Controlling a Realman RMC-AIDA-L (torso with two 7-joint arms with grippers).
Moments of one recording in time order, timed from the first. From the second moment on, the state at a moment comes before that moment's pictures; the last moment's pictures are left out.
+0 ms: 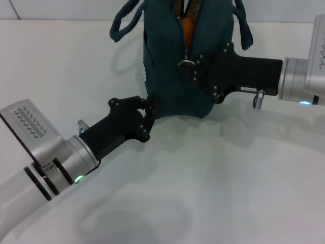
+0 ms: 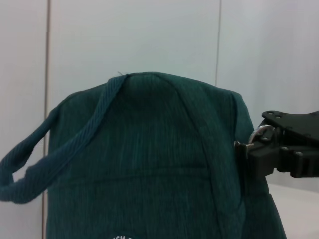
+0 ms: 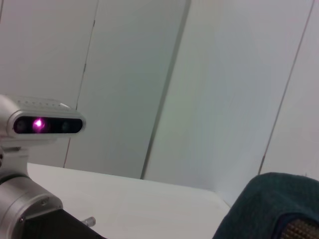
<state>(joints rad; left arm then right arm) -0.47 -2.10 2.83 0.09 -0.74 1.33 -0.39 0.67 2.02 -1.51 -0.62 -1.19 -1.14 0.89</state>
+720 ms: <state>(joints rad) -0.46 -2.09 2.84 0.10 -0.76 1.34 -0.22 0.64 2.02 -1.52 -0.63 -1.19 -1.18 0.90</state>
